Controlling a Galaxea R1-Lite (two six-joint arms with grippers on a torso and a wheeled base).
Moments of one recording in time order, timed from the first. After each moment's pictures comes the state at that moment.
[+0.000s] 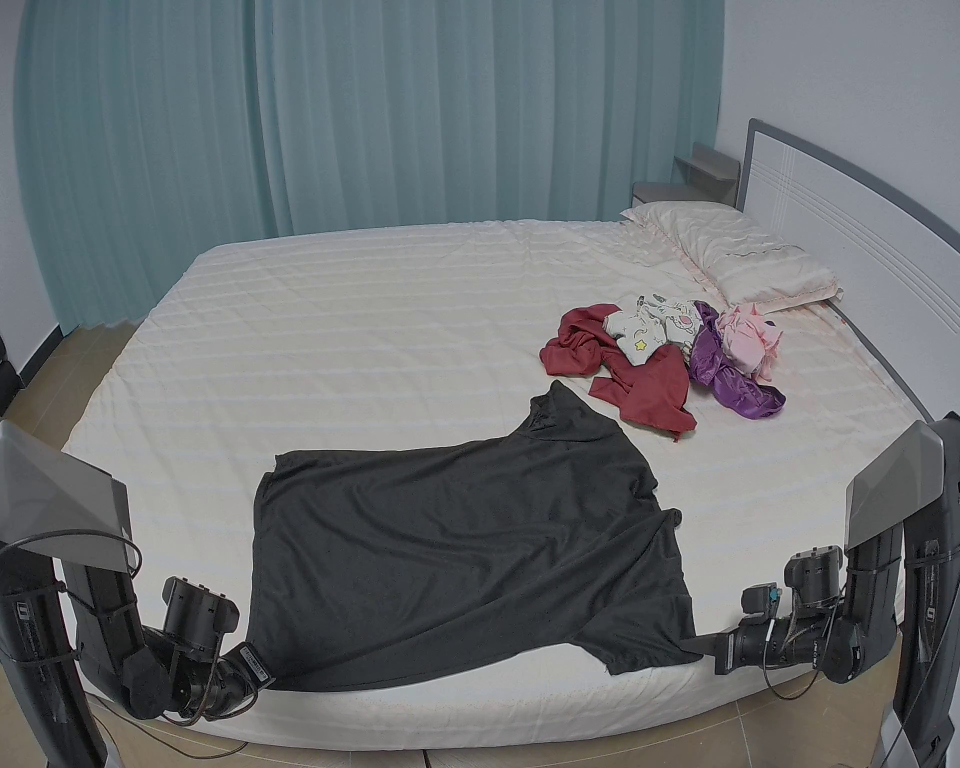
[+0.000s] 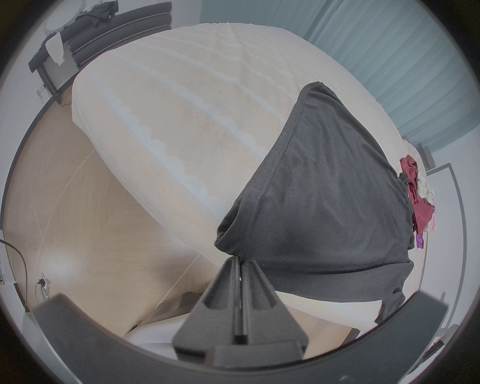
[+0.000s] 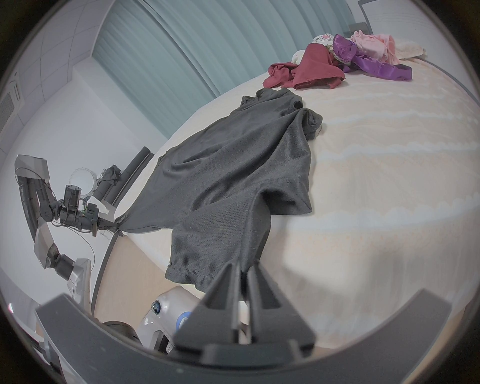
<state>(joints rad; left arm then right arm) -0.20 2.15 -0.10 -0.96 0.12 -0.93 0.10 2.44 -0.19 -1.43 0.53 0.07</state>
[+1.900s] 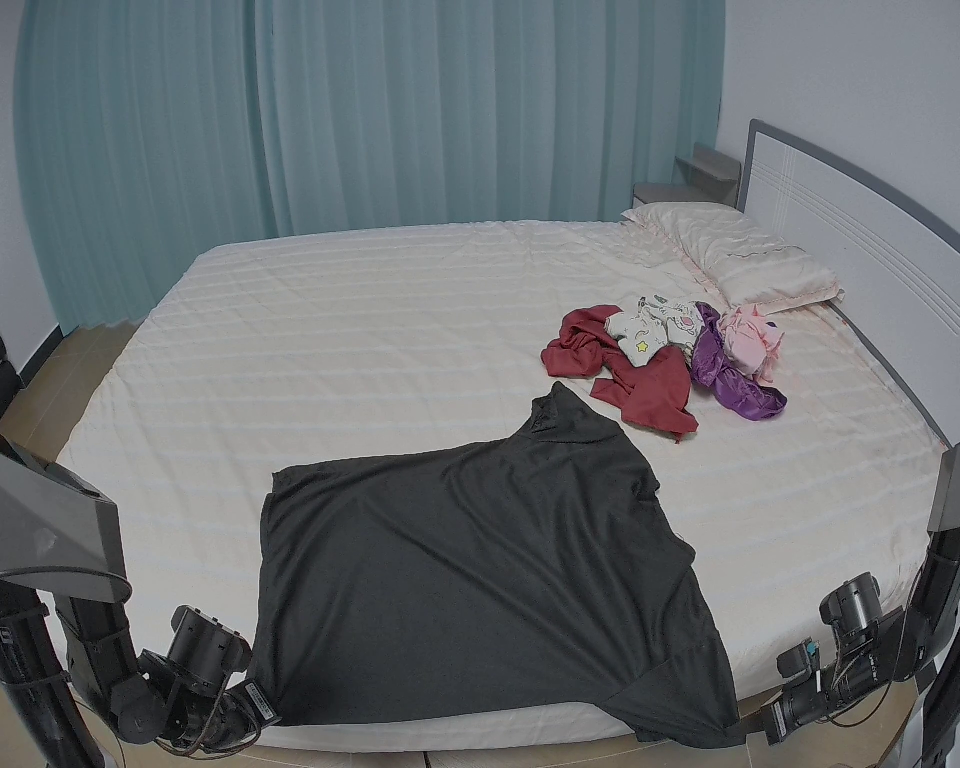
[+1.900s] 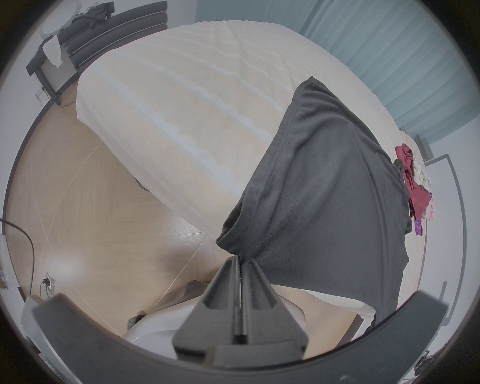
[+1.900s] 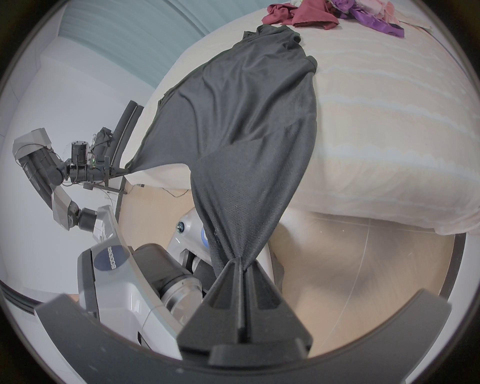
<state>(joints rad) -0.33 2.06 -0.02 -0.83 0.12 -1.00 0.08 2.03 -0.02 -0.70 0.49 -0.17</state>
